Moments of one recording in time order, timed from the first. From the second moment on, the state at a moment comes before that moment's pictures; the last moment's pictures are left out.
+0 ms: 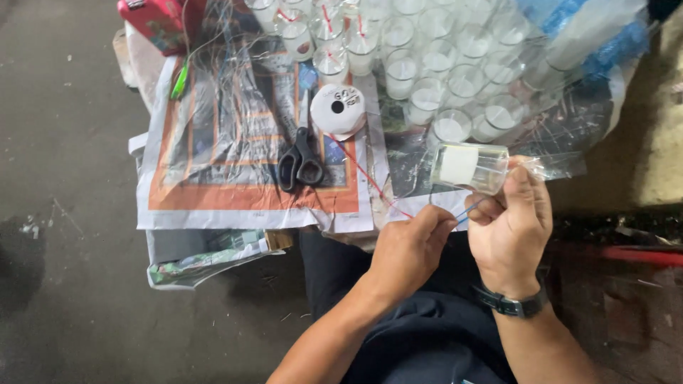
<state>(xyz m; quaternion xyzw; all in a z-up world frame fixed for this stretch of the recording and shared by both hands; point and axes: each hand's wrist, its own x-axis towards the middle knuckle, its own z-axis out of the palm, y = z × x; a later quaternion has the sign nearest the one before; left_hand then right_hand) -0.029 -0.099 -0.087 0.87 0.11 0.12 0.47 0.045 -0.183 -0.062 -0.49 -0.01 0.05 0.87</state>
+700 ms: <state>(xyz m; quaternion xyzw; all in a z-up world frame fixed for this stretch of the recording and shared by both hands) -0.025 -0.061 -0.050 0.67 -0.13 0.23 0.69 0.048 -0.199 -0.044 -0.86 -0.25 0.06 0.44</state>
